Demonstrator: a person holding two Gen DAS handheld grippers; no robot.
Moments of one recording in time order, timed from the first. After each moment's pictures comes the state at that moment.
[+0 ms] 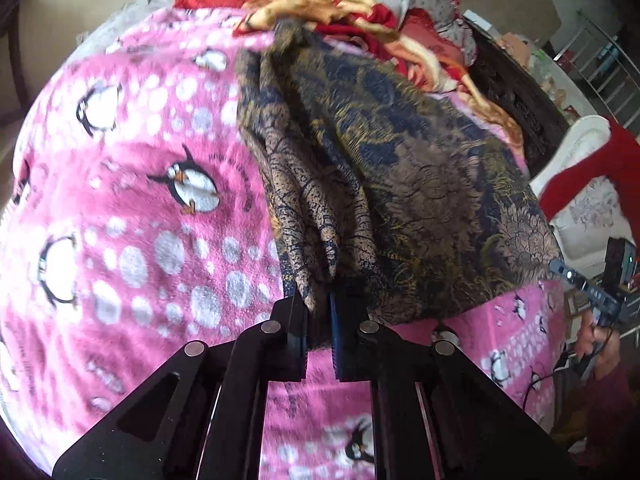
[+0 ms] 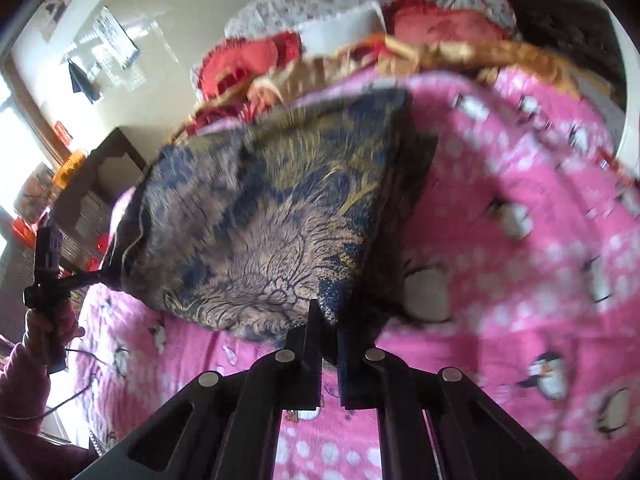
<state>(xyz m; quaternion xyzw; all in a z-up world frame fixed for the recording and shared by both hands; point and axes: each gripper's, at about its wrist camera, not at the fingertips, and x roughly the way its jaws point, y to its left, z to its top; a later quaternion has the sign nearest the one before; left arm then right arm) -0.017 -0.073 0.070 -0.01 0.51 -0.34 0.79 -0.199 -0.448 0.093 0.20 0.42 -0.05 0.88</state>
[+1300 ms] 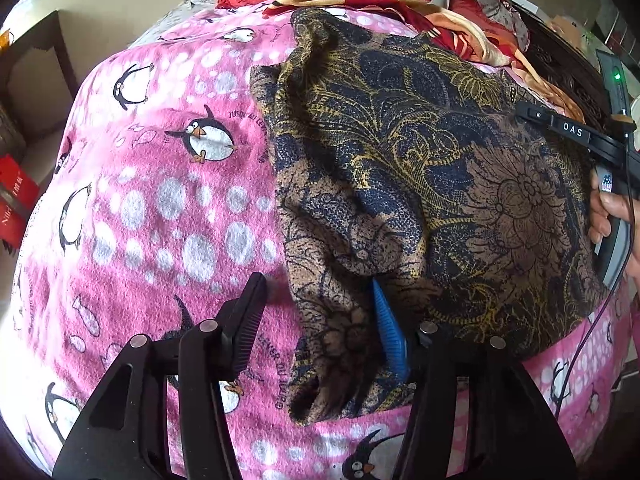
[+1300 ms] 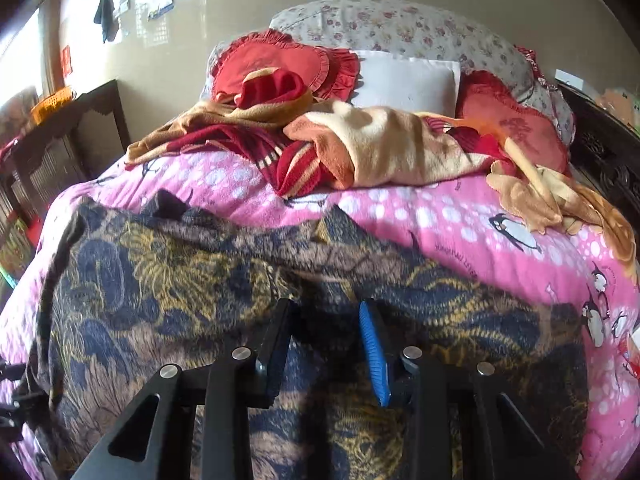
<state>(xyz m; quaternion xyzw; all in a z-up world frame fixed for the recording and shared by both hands) -0.041 -0.104 0.029 0.05 0.51 -0.21 0.84 0.015 -0.399 0.071 0.02 0.40 -0.08 0.91</state>
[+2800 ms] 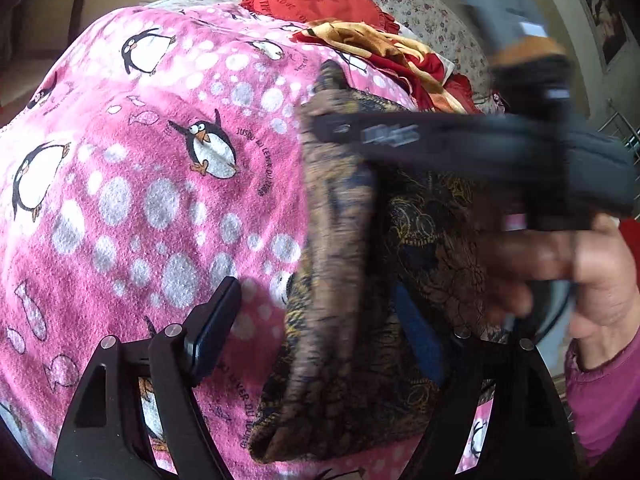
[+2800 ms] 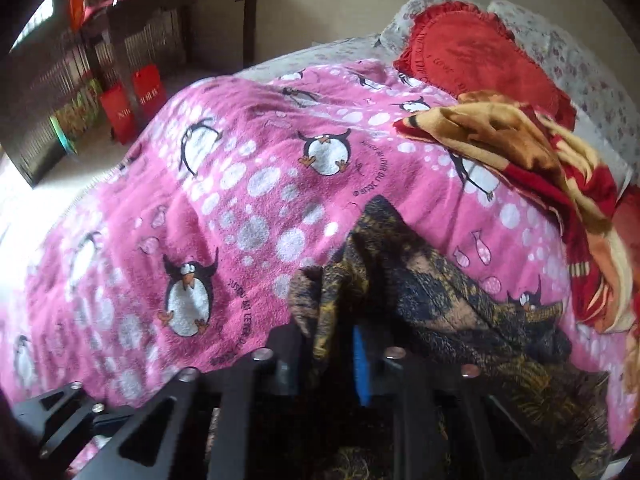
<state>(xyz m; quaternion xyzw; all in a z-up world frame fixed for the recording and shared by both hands) -0.029 -0.062 0.027 -0.16 0.48 -0.26 0.82 0.125 -0.155 0.059 -0.10 0.51 0.11 0.85</state>
